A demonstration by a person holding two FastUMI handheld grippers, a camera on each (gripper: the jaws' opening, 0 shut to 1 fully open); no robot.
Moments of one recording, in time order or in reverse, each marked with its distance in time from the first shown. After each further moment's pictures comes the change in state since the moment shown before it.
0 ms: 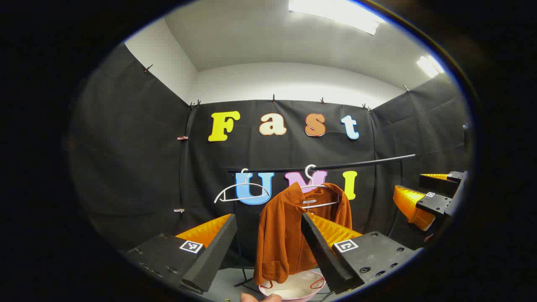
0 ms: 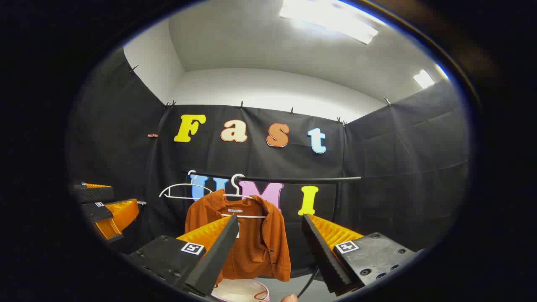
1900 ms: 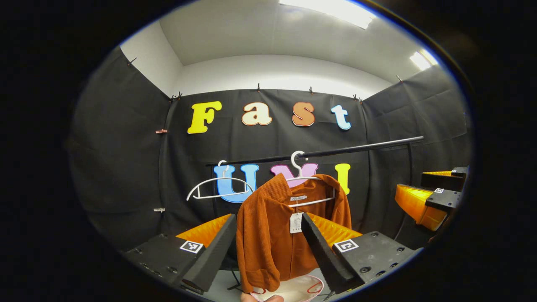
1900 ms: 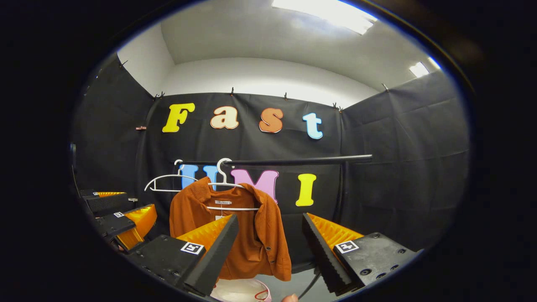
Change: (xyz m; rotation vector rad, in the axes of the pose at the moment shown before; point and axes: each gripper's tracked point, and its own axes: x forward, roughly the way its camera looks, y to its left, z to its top) left arm 0.129 -0.058 -0.054 0.035 0.009 -0.083; right arm 0.085 -0.015 -0.063 0.033 0.077 -0.037
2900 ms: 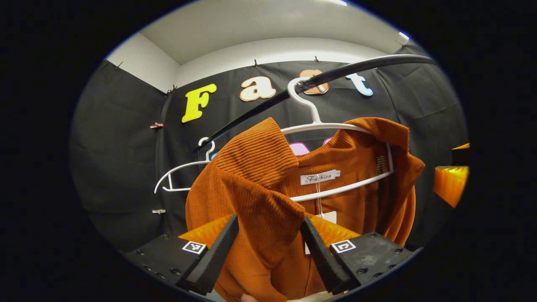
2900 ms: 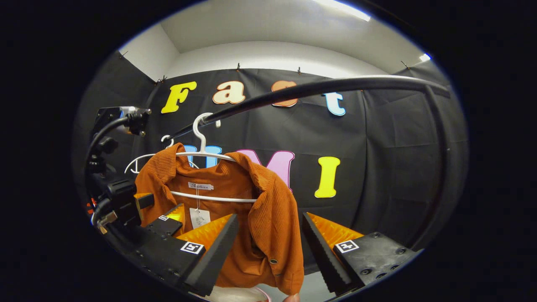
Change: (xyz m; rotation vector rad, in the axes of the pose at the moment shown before) left arm 0.218 -0.020 -0.111 0.092 0.047 0.173; right arm 0.180 0.016 -0.106 0.011 0.064 0.128
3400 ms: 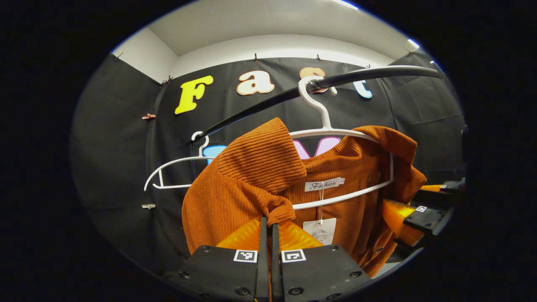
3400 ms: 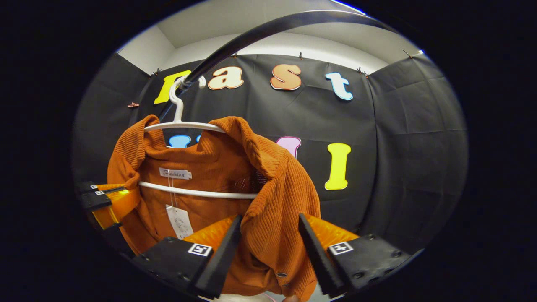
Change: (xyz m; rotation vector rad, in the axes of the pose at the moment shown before) left arm 0.003 -0.002 0.006 -0.058 0.050 -0.100; right arm 0.083 0.007 -0.038 0.020 0.027 -0.002
